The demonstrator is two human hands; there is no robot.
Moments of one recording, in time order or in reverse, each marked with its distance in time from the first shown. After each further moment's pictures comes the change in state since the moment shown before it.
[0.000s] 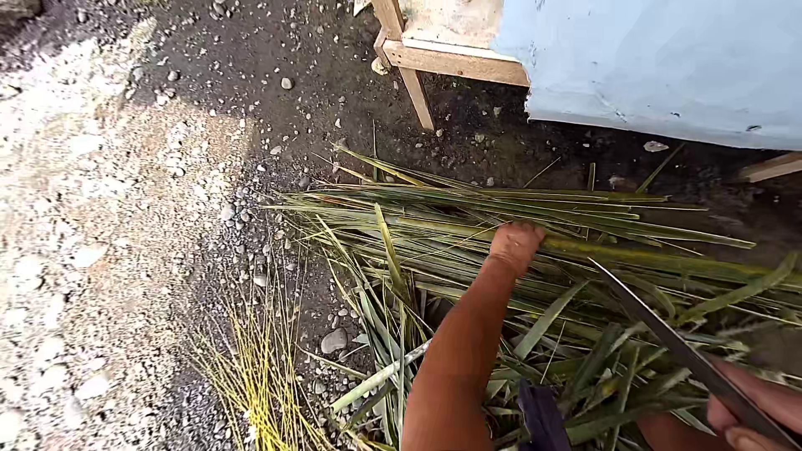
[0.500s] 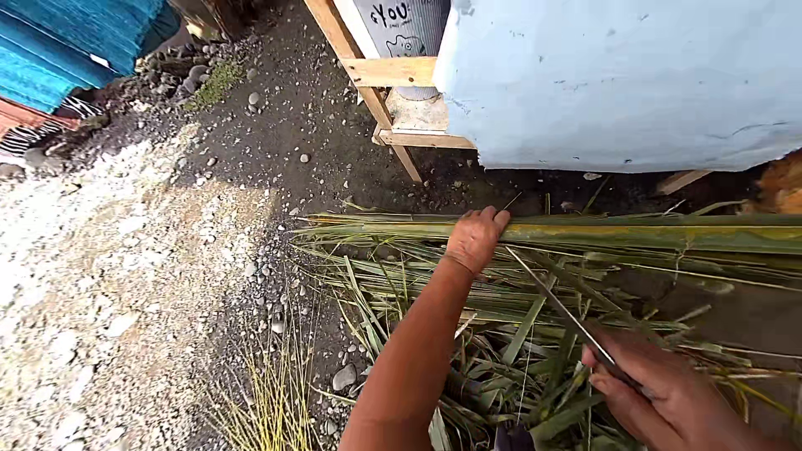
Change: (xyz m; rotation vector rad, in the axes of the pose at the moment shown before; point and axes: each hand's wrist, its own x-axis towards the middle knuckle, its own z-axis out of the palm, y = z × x) left_hand -0.075 0.036 -0.132 0.137 0.478 0.138; right_hand -0.029 -0.005 0.039 -0.129 0.429 -0.592
